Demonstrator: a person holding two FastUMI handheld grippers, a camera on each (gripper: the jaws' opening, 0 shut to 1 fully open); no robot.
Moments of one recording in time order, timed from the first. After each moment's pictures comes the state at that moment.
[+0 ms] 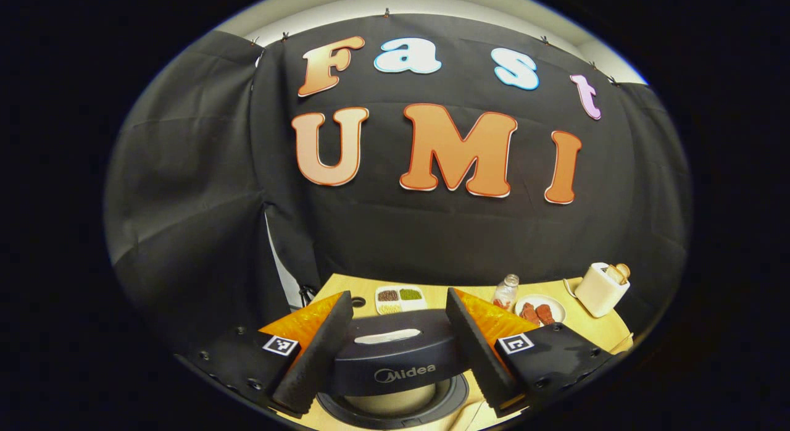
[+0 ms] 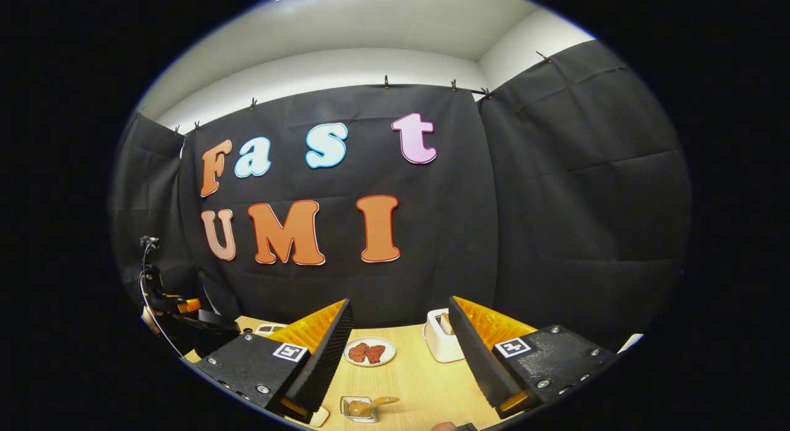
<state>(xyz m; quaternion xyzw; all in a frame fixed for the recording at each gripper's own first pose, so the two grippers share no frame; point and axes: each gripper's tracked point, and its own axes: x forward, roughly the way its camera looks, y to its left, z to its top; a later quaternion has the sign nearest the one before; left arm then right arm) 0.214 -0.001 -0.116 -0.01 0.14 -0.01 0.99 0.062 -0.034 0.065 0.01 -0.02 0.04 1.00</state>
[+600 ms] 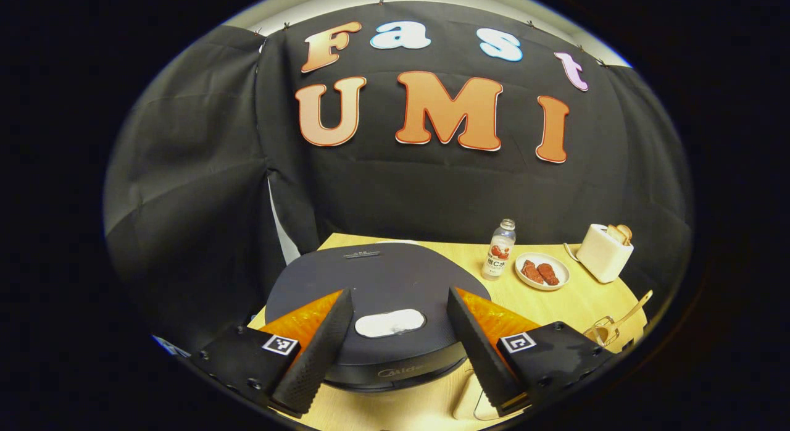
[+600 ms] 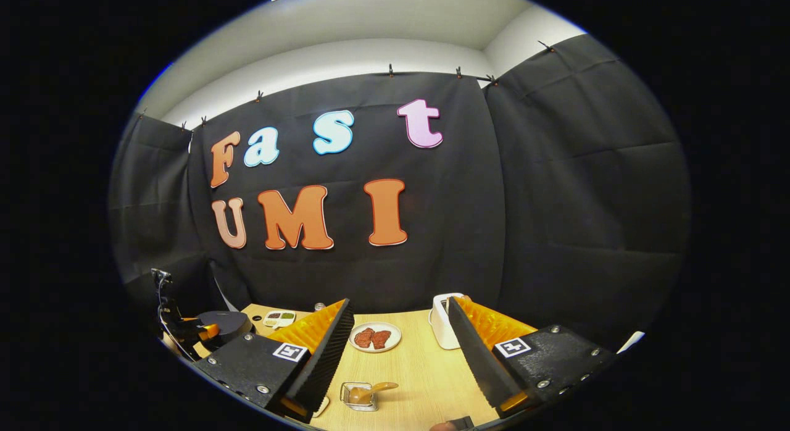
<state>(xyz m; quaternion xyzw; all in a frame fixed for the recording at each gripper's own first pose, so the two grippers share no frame) 0.158 -0.012 -0.215 0.01 0.16 0.01 0.99 0.049 -0.046 0.038 0.01 0.01 0.06 1.00</state>
